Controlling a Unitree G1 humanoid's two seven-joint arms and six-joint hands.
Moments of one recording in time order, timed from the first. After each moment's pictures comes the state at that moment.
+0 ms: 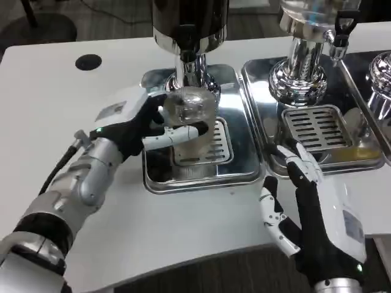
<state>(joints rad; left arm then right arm) -0.79 0.33 -0.38 1.22 0.56 -0.44 0.20 0.31 -0.09 0.33 -0.17 -0.72 -0.02 -0.41</state>
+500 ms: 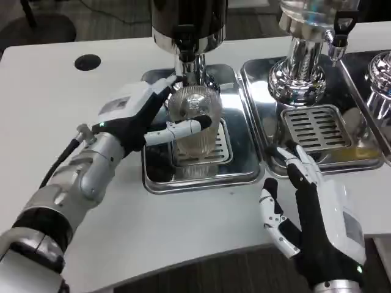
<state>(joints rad) -0.80 0.35 -0.40 1.18 0.56 -0.43 0.18 0.31 -0.08 0.33 -0.18 -0.72 -0.02 -0.40</state>
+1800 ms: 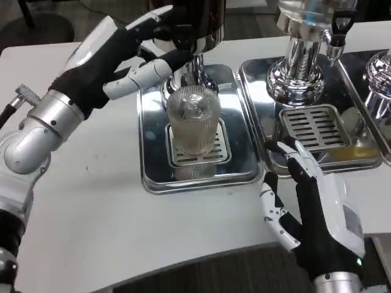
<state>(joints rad) -0.70 0.48 -0.11 0.85 0.15 -0.69 -0.29 0.27 -0.09 0.32 -0.15 -0.68 -0.03 -0.40</state>
